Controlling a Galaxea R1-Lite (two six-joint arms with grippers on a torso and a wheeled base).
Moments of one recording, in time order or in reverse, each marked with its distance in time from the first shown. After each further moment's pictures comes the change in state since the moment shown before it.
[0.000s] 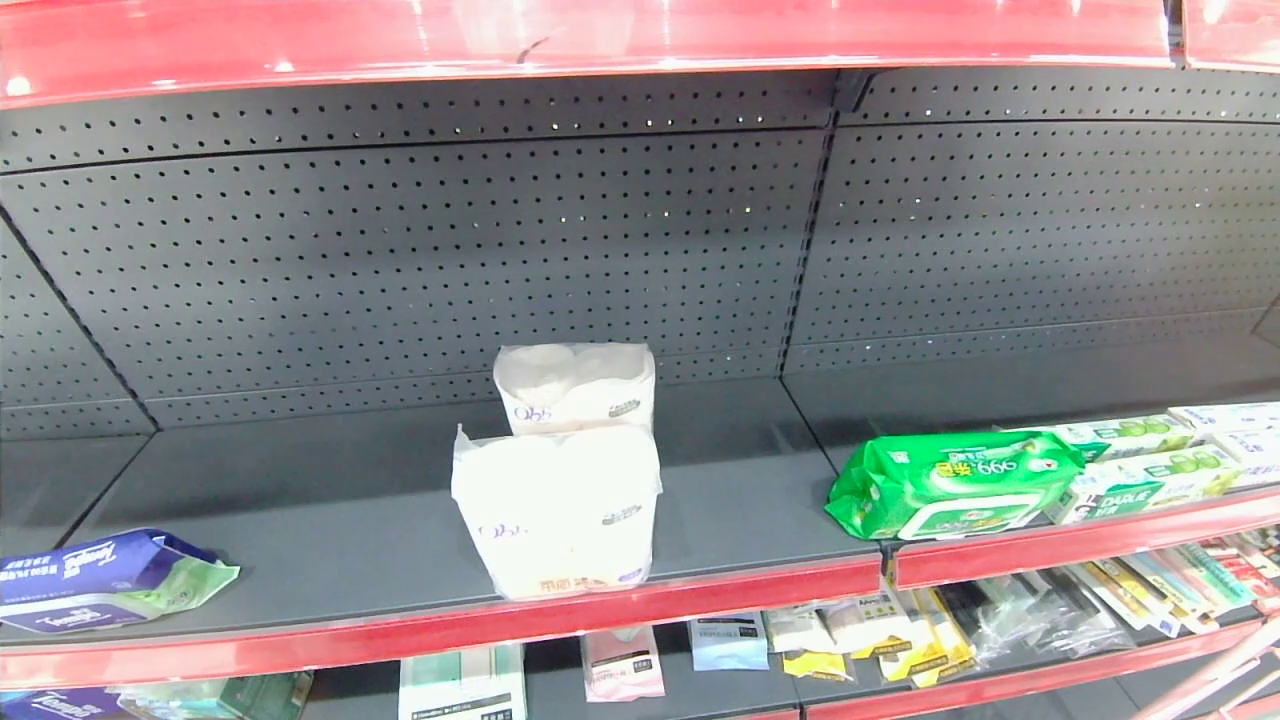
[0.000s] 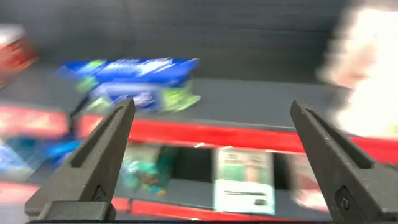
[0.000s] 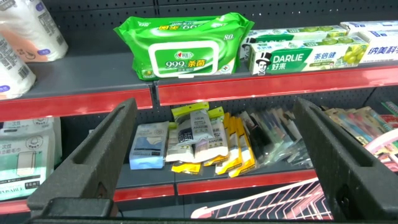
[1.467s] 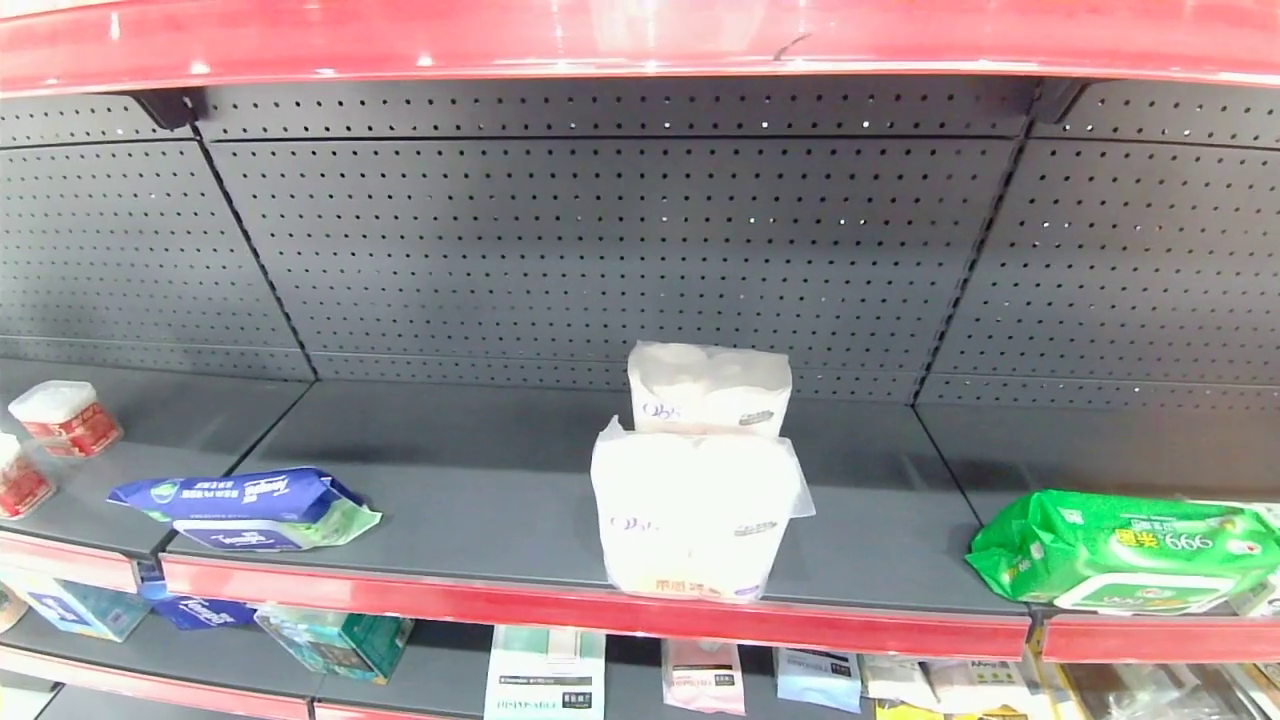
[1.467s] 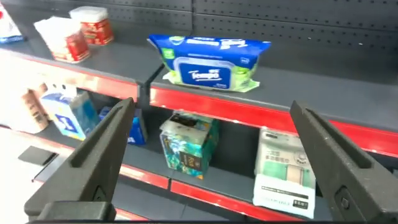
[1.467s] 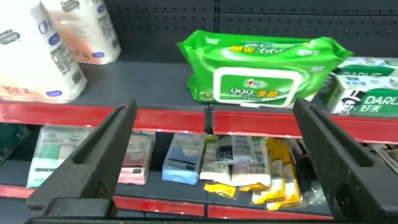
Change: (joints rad) left arm -0.010 -0.054 0.039 -0.007 -0.014 0.006; right arm 0.000 0.000 0.000 0.000 0.000 -0.005
